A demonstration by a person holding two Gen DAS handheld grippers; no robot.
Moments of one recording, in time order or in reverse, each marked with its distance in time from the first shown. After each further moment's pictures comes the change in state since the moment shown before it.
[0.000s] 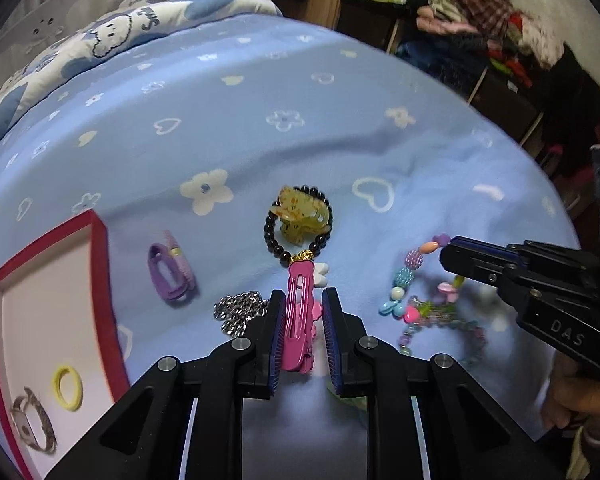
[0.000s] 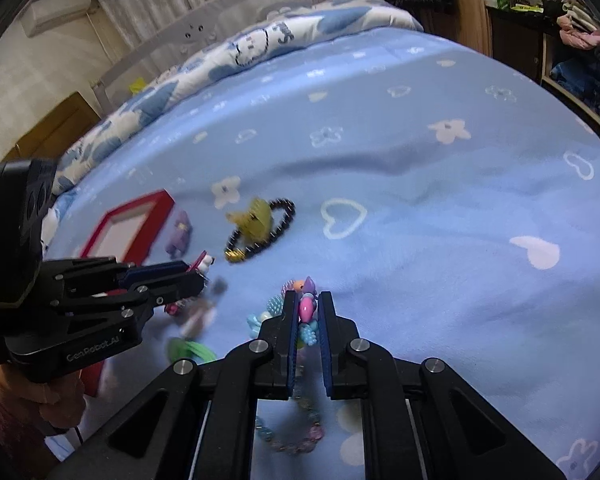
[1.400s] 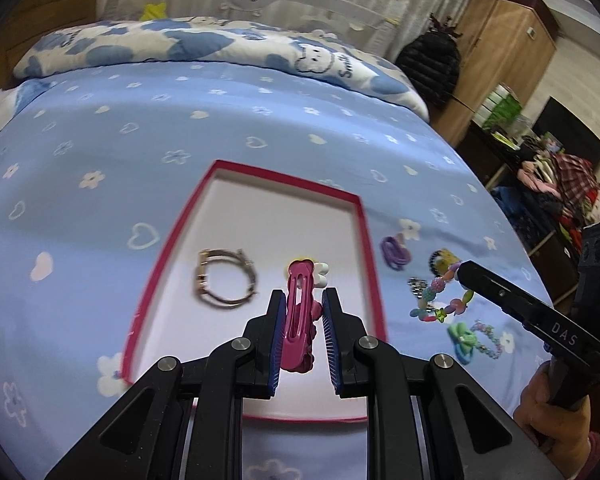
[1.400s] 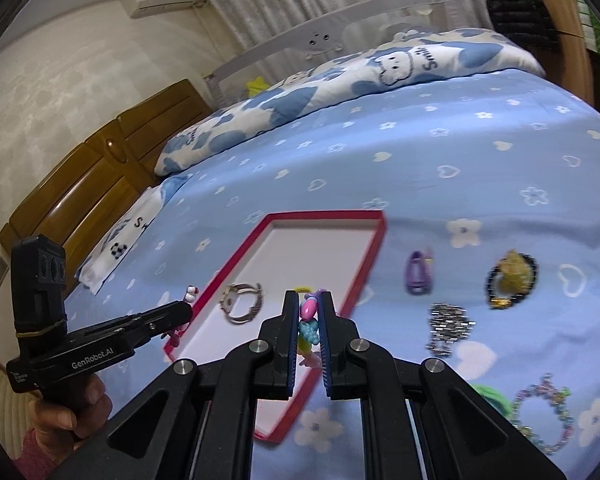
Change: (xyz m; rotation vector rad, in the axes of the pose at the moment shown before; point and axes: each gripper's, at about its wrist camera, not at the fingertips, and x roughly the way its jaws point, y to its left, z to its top) left arm -0.192 0.113 -0.166 -0.506 -0.263 0.150; right arm 0.007 0.185 0.002 -0.186 -0.037 0.336
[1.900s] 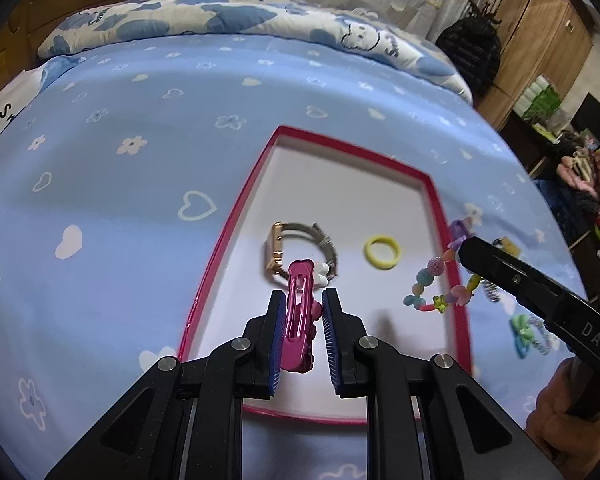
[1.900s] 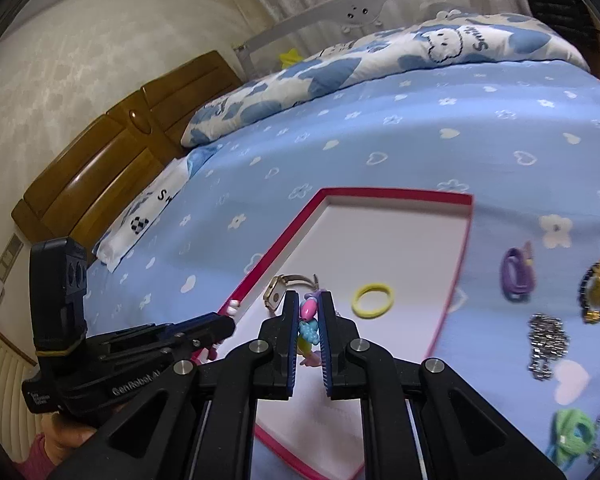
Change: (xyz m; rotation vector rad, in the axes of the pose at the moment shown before) left arm 0.032 0.028 0.007 -0.026 0.091 0.128; right arm 0.070 0.044 -0.001 -0.050 0.092 0.084
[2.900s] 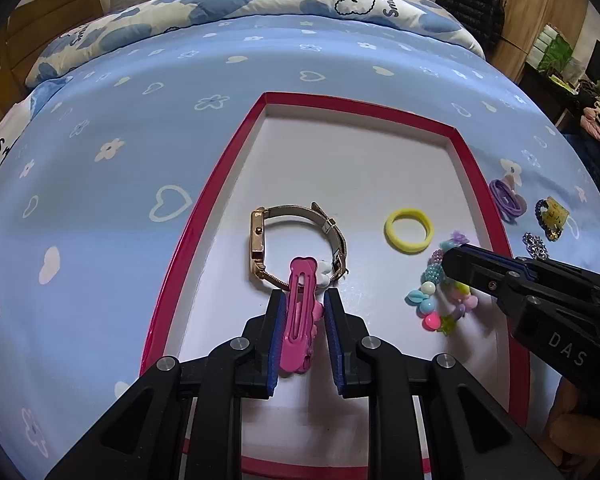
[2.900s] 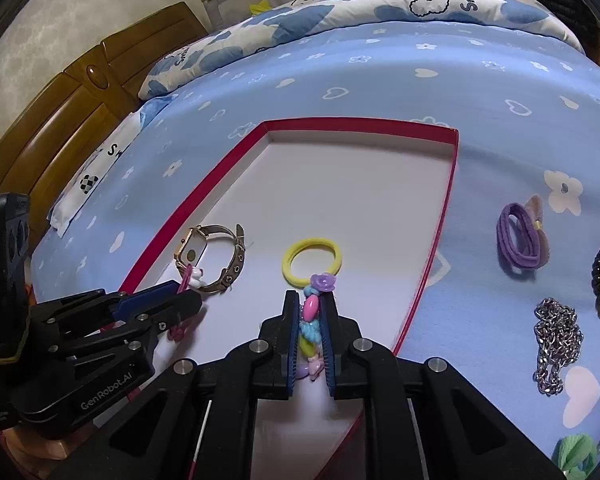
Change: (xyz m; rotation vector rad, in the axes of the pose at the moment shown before) left arm 0.067 -0.029 0.009 0.115 0.069 0.117; right arm 0.049 -0.037 -0.015 -0.001 0.160 -0.138
